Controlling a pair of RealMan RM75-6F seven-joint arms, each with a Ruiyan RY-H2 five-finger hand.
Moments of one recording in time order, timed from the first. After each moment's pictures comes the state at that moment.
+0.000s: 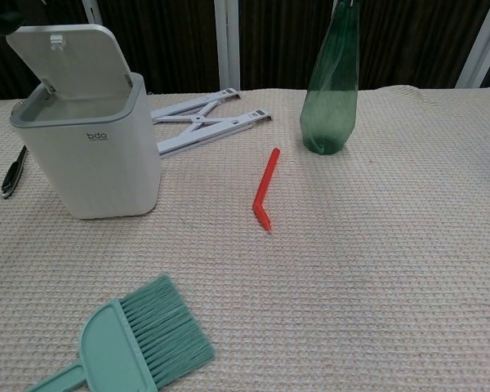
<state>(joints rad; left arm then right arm) -1.13 -0.66 -0.17 -2.17 0.14 0.76 0.59 0.09 -1.12 0.07 -1.67 -1.44 1.41 0.00</state>
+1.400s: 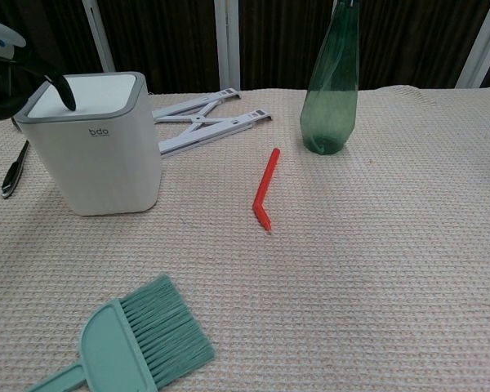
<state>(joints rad) -1.04 -0.82 -0.03 -2.19 0.46 0.93 0.58 0.09 -1.11 0.07 -1.68 -1.43 1.41 0.01</state>
